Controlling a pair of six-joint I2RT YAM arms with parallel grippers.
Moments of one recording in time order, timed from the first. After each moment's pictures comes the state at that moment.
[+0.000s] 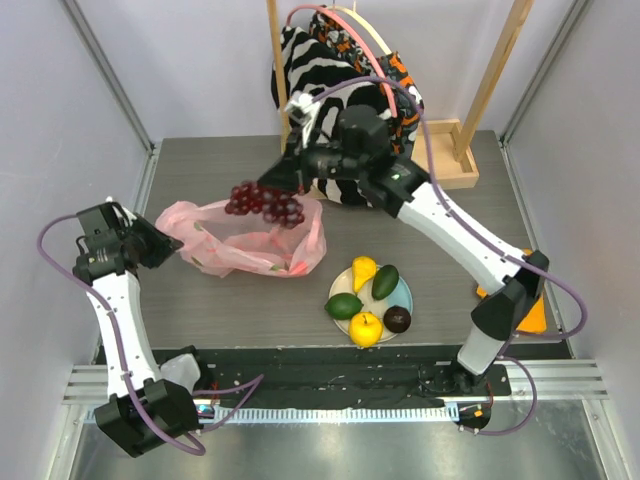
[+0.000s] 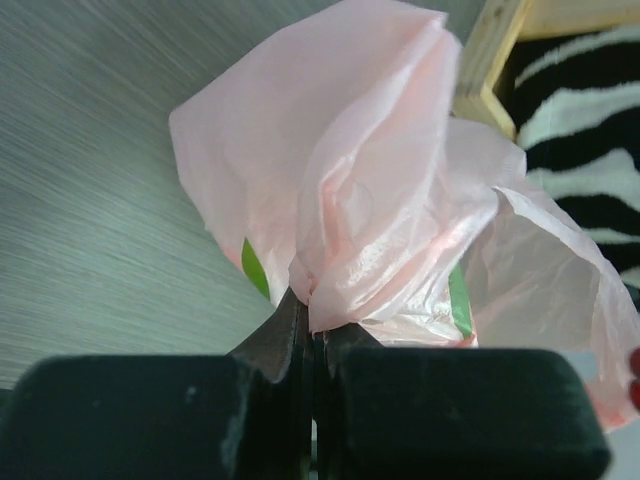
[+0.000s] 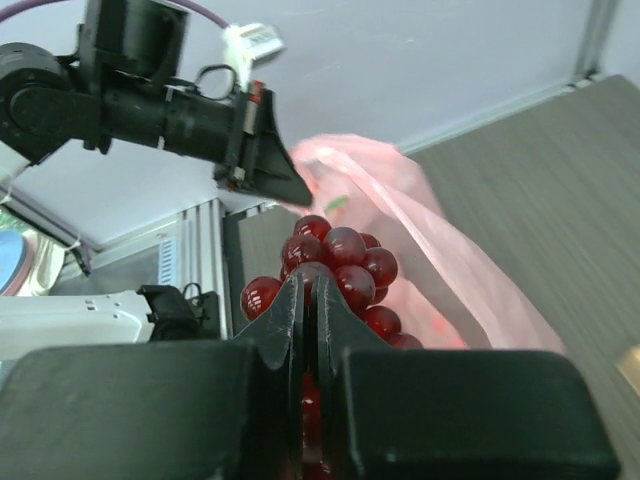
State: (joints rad) left arm 0.44 0.99 1.05 -0.89 0.40 -0.53; right arm 0.78 1.71 1.84 -0.23 -0.62 0.22
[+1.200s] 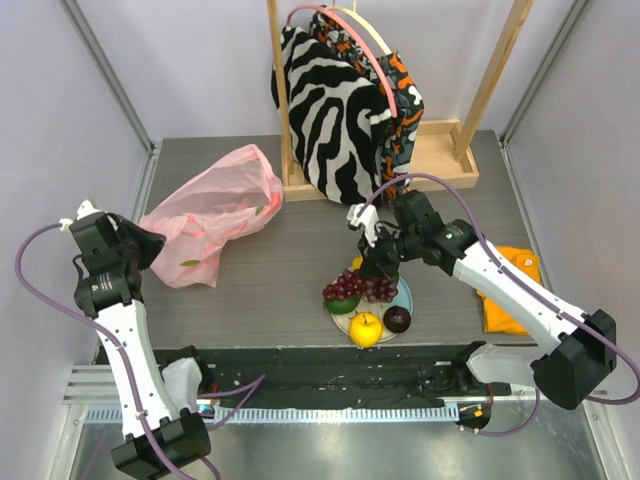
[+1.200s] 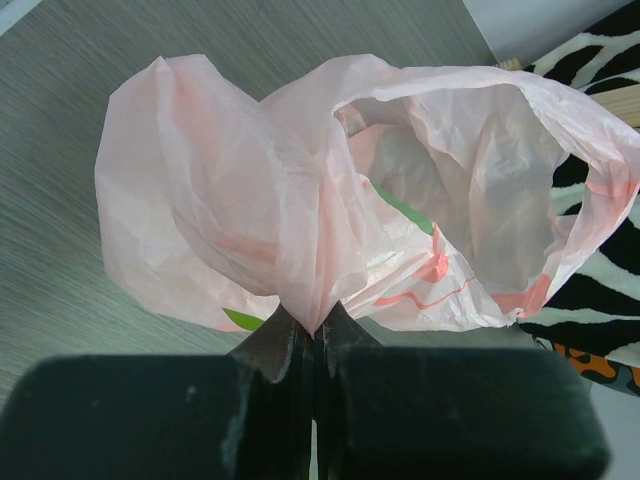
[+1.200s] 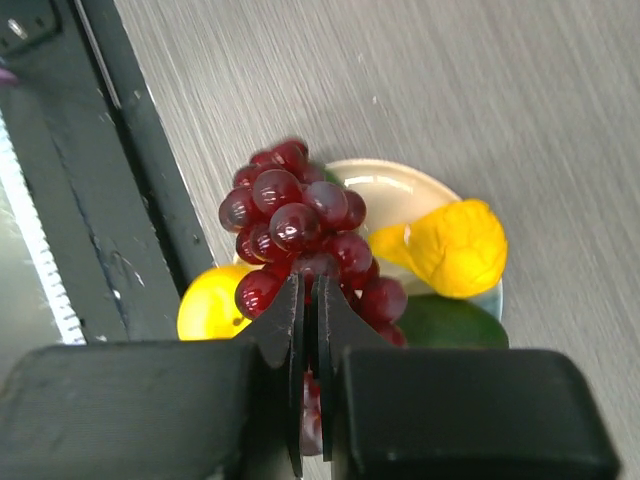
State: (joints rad) left arm 0.44 0.82 1.04 -0.79 0.21 -0.60; right arm 0.61 1.23 1.09 -0.71 -0.51 -0.32
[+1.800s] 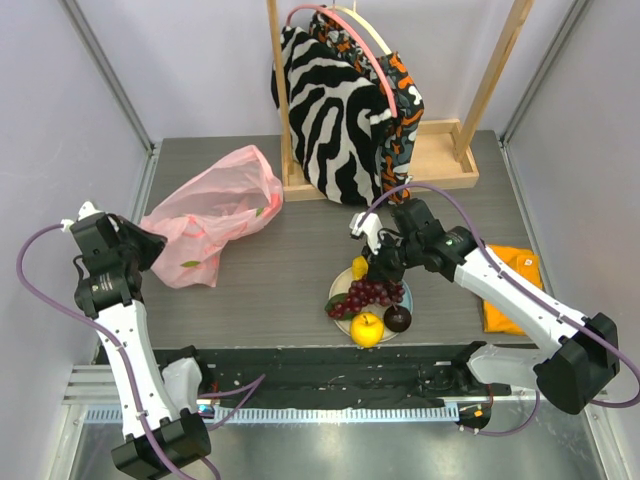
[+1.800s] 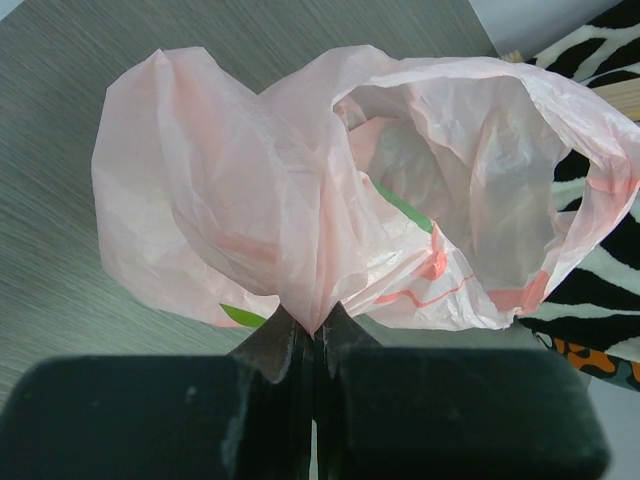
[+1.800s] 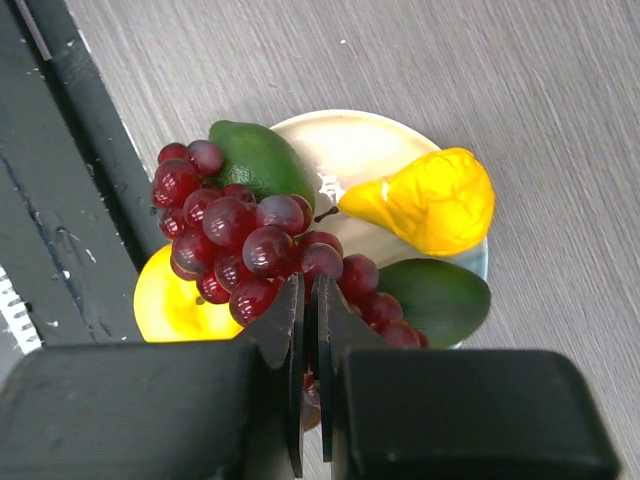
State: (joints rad) left arm 0.44 0.82 1.03 -0.81 0.22 -0.60; right arm 0.61 1.19 1.00 -0.70 -0.42 -0.37
